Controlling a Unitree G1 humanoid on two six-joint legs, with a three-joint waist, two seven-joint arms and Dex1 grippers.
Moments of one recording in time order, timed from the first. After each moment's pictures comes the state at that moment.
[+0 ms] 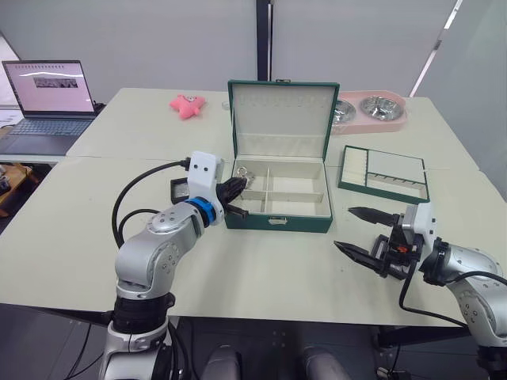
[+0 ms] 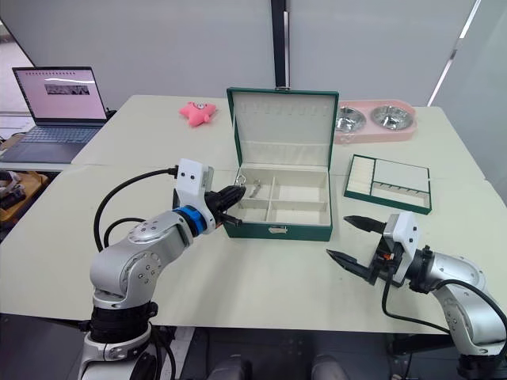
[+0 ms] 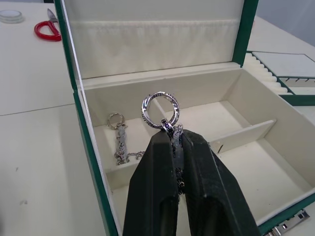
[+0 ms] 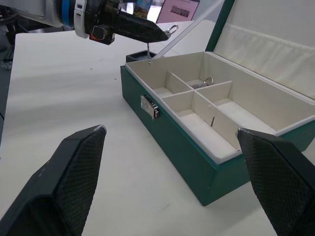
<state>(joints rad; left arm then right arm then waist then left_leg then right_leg) -0.48 0.30 0.05 -0.34 -0.42 0.94 -0.23 -0.05 -0.66 -0.14 -0.32 0.52 0.25 0.96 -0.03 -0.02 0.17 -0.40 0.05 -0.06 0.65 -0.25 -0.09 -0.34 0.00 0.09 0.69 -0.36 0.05</state>
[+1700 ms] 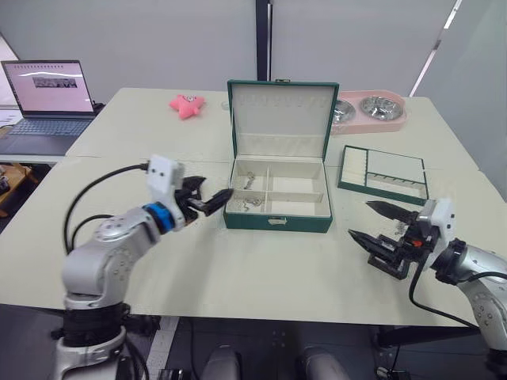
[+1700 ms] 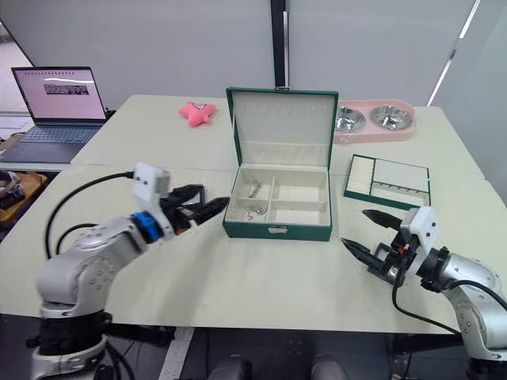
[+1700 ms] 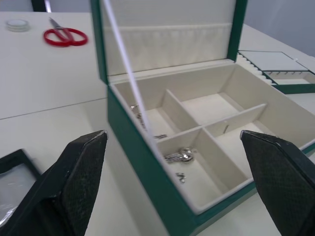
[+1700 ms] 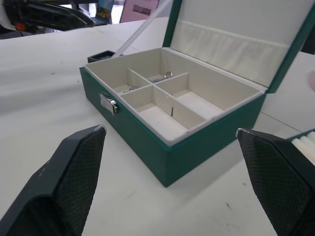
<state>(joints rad) -0.33 0.56 0.30 -0.29 -0.57 0.79 -0.58 -0.02 -0.66 -0.26 -0.29 0.55 0.30 0.89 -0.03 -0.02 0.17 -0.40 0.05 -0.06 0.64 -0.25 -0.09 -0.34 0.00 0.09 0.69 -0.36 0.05</state>
